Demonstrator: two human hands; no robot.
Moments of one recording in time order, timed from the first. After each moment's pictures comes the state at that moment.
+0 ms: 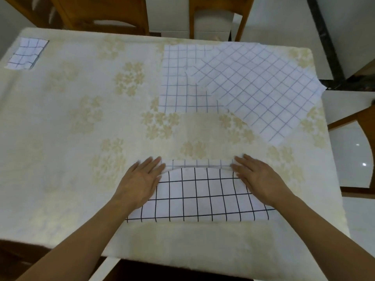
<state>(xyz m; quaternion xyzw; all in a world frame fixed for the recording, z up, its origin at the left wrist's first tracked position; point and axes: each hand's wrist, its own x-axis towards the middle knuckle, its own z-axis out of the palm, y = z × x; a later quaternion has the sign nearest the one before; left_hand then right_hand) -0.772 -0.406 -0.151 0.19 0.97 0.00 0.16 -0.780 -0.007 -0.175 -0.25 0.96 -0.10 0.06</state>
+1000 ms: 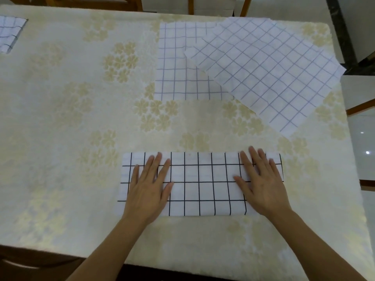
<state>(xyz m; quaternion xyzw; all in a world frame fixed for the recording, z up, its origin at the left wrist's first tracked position) -0.737 -0.369 -0.193 0.10 0.99 0.06 0.11 -0.749 -0.035 -0.198 -0.07 0.99 -0.11 0.08</state>
